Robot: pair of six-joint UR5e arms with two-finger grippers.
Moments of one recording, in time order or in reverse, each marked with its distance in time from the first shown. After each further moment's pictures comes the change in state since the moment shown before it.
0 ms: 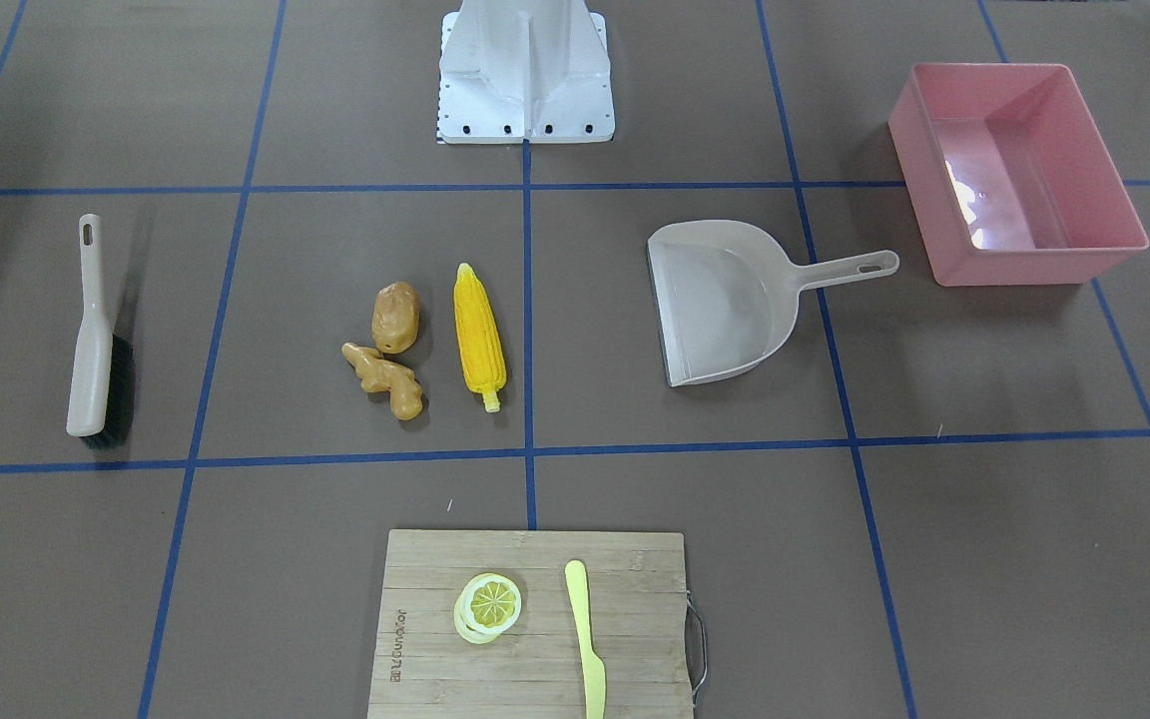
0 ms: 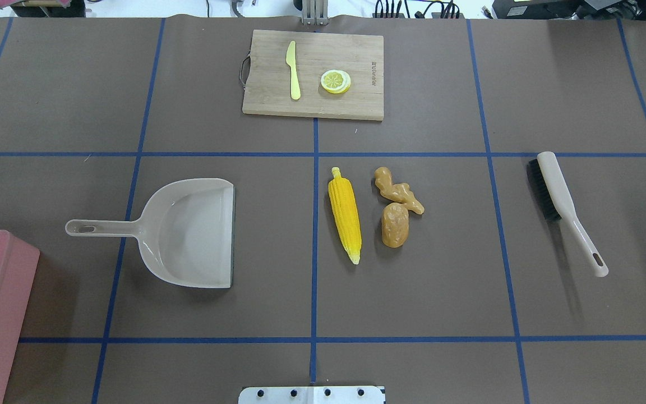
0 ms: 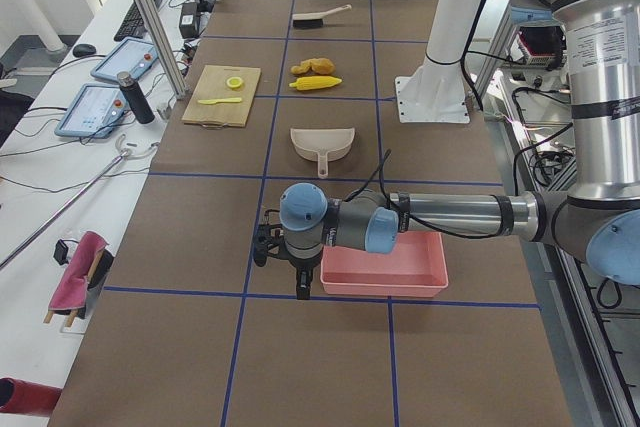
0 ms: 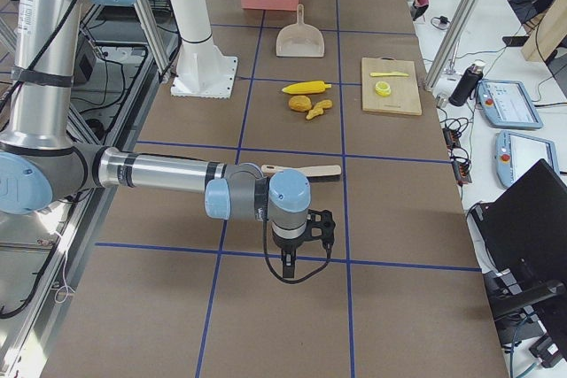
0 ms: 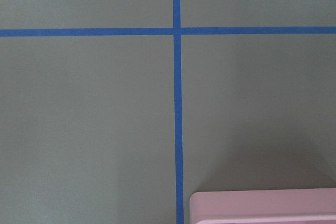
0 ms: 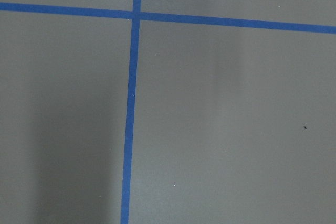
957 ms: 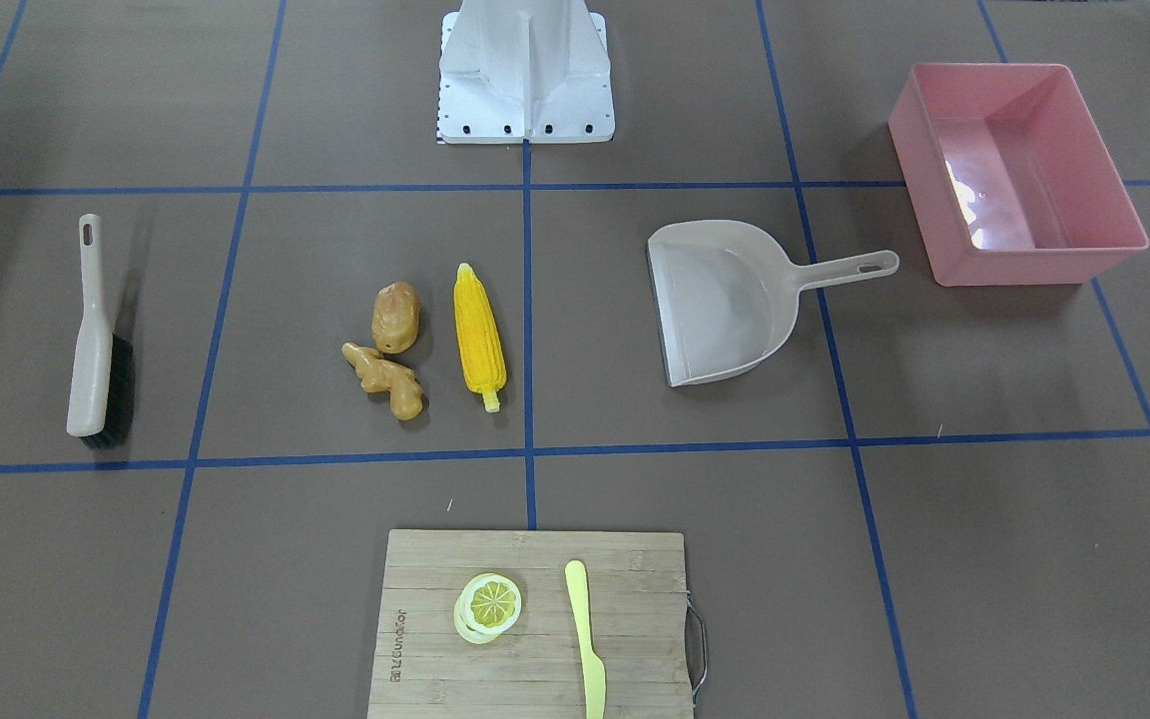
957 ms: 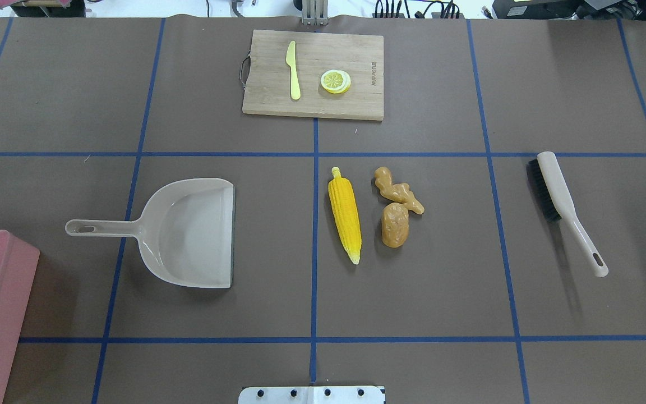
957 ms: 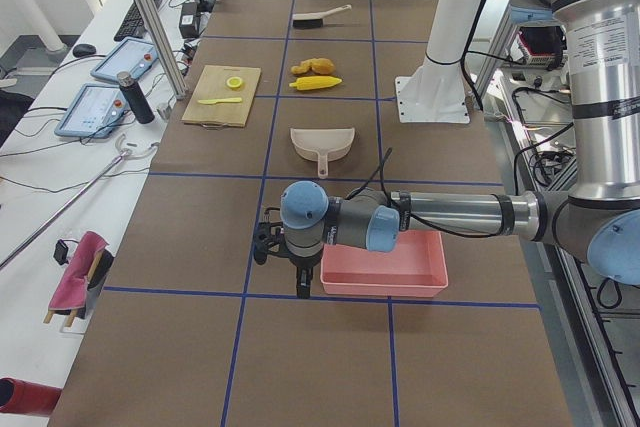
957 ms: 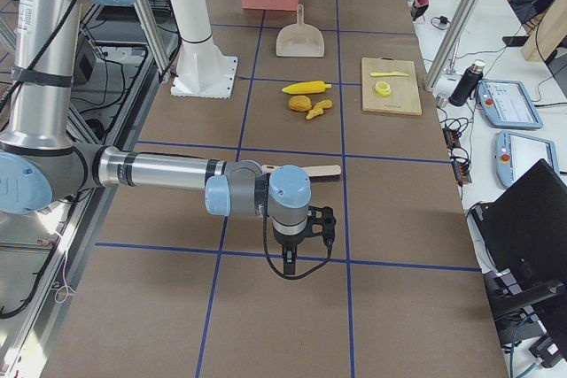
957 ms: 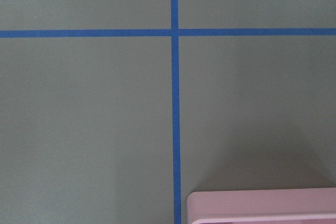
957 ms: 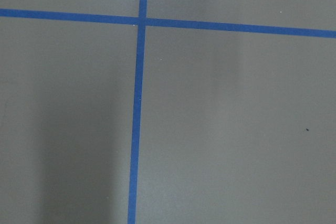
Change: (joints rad) left arm -0.004 0.009 -0.019 0.002 -0.003 0.004; right arm 0.002 0.000 0.027 -0.011 0.004 0.010
